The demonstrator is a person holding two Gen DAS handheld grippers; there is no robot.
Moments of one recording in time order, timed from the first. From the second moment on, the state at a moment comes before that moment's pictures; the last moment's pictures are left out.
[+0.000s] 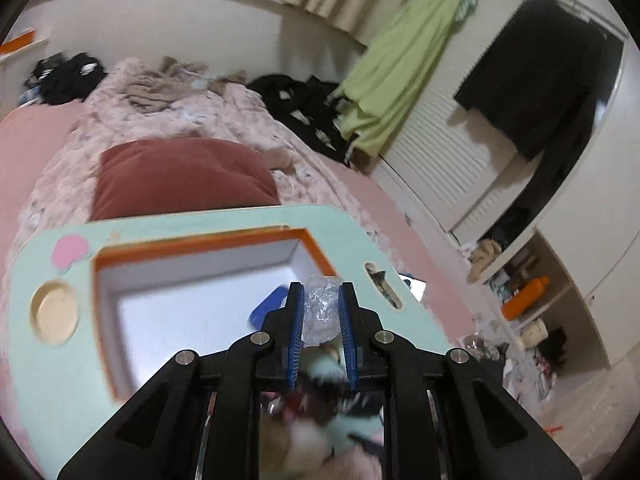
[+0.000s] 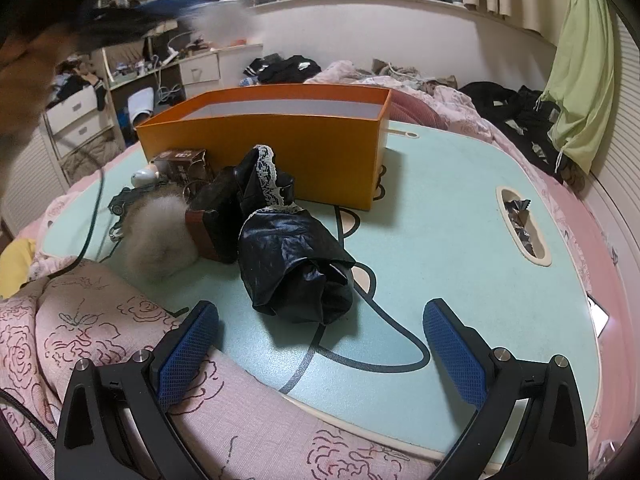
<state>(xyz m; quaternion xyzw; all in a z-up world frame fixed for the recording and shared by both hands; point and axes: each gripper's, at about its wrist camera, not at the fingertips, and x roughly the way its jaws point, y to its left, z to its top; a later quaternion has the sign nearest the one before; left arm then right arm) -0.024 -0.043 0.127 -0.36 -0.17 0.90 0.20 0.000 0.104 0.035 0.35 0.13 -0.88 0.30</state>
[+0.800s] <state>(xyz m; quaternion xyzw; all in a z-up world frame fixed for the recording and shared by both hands) 0.060 -0.064 0.039 -0.38 -0.21 0.88 0.16 0.001 0.102 0.034 0.35 0.13 -0.87 0.31</state>
